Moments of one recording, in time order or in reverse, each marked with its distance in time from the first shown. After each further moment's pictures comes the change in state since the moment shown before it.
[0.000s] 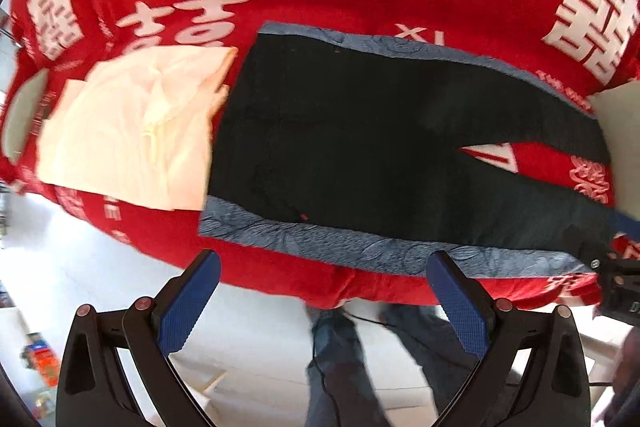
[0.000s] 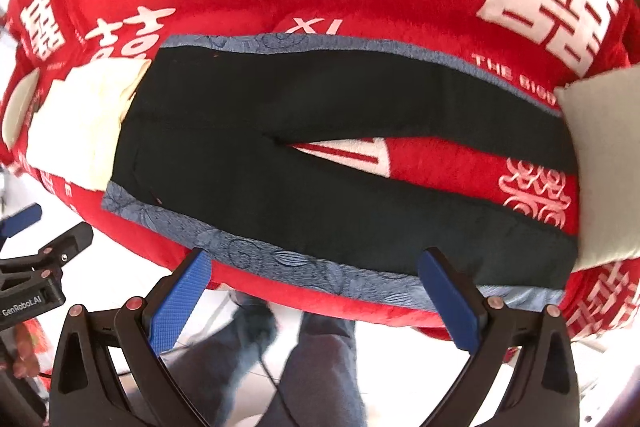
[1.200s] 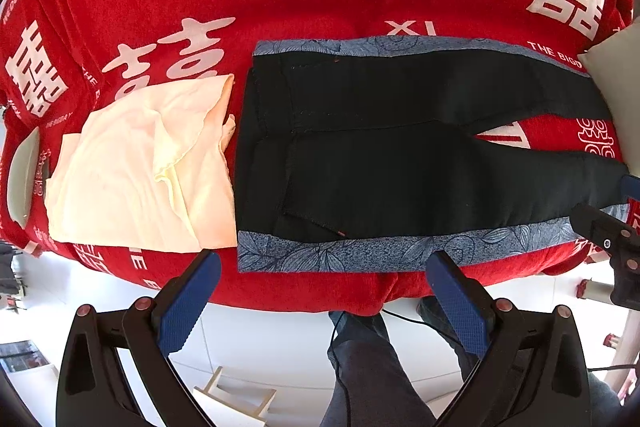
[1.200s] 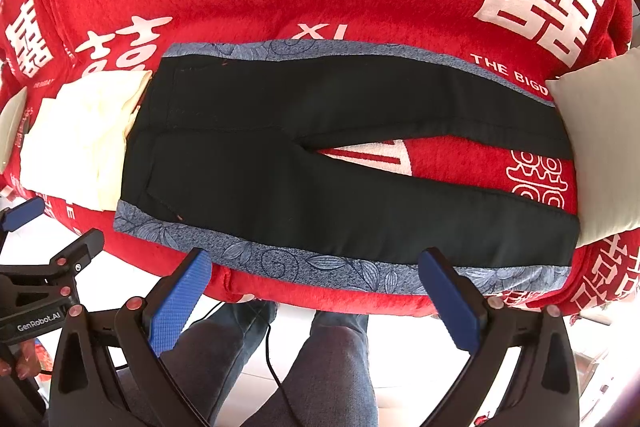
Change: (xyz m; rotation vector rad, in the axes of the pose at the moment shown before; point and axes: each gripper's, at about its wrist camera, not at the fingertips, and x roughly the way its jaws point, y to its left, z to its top) left arm -0.006 0.023 0.019 0.199 -0.015 0.056; right arm -0.008 0.050 0.004 0.055 -0.007 -0.062
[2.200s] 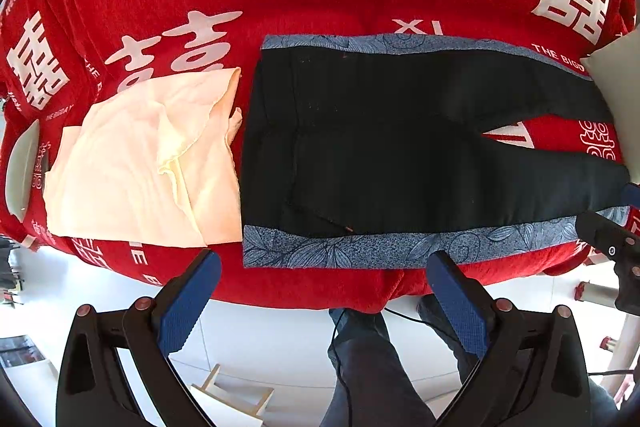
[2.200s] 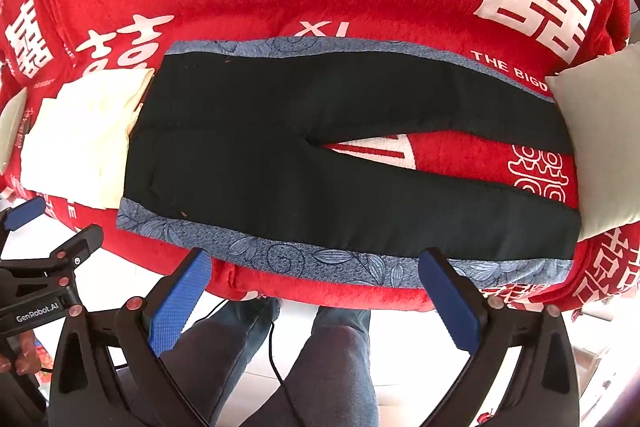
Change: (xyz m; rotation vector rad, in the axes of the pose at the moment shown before) left arm 0.004 0.011 -0.006 -0.019 0.006 -0.007; right arm -0.001 0.005 -0.007 0.007 0.001 0.003
